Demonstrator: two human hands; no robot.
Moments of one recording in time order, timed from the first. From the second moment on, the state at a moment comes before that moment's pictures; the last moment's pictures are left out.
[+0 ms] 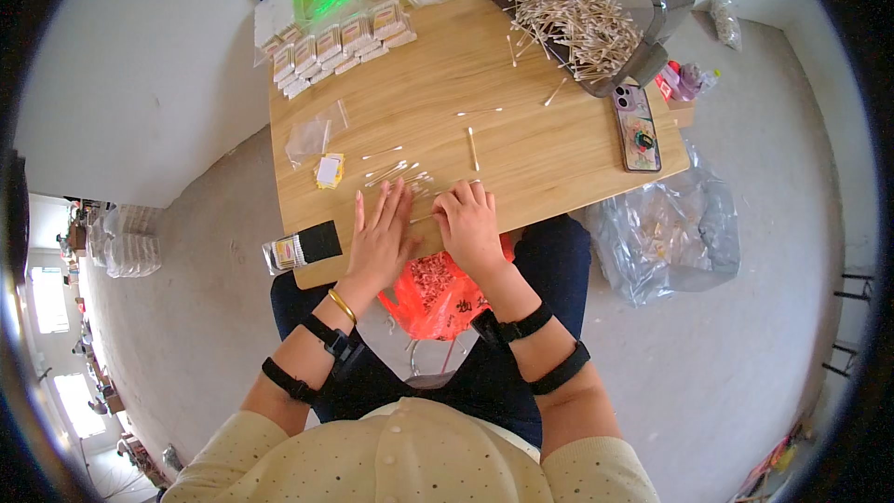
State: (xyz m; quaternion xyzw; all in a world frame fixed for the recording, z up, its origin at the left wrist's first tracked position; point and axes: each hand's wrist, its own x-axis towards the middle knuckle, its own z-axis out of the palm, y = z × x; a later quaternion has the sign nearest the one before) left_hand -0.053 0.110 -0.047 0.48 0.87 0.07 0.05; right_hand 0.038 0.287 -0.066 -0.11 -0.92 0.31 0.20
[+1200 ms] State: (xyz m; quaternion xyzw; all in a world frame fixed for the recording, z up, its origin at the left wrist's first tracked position) left_hand -0.092 0.138 -0.063 0.40 0.90 0.17 -0.03; right_hand 0.037 0.336 -0.069 -0.17 -0.92 0.26 0.24
